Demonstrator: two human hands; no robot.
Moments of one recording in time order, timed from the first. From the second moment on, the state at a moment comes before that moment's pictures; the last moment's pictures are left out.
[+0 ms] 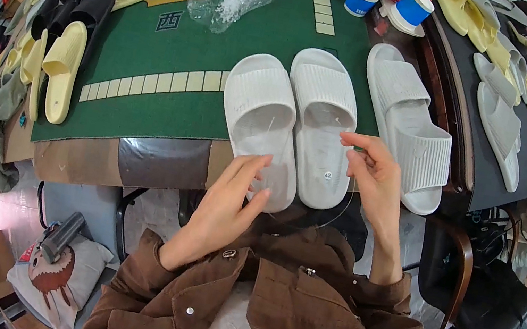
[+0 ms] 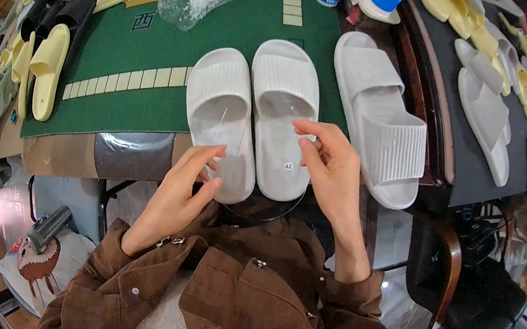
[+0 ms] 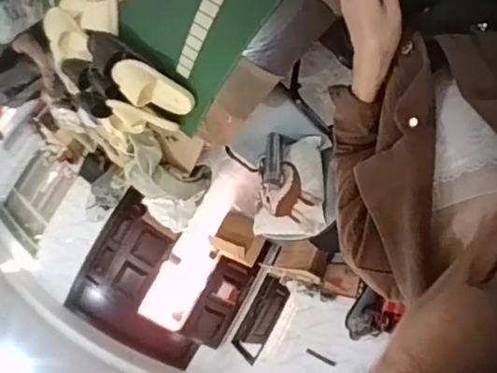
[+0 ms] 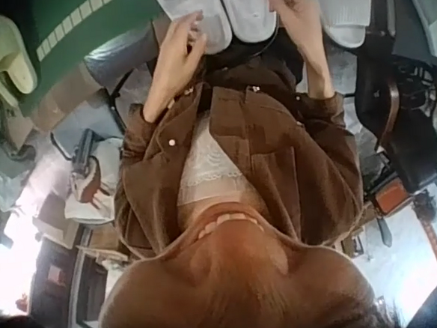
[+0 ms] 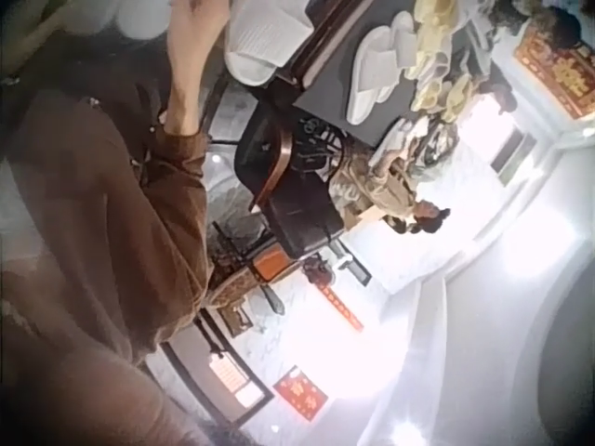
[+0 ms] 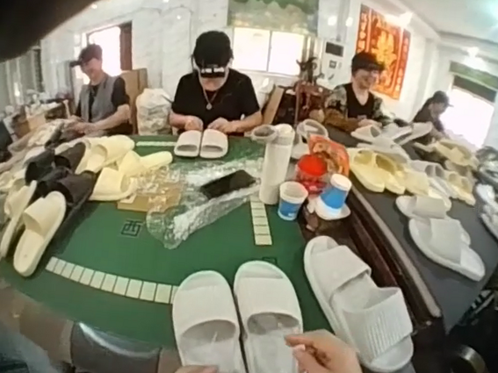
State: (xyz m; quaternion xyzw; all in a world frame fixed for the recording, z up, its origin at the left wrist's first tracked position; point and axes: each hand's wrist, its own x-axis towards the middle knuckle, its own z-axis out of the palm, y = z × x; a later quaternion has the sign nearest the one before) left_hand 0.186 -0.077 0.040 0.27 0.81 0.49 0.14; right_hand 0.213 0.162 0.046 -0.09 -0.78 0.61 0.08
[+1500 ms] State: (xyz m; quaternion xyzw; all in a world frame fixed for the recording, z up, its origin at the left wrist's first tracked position) left_hand 0.101 -0.033 0.007 0.29 0.90 0.31 0.14; right_hand 0.129 0.110 0.016 0.03 -0.98 0.16 -0.14
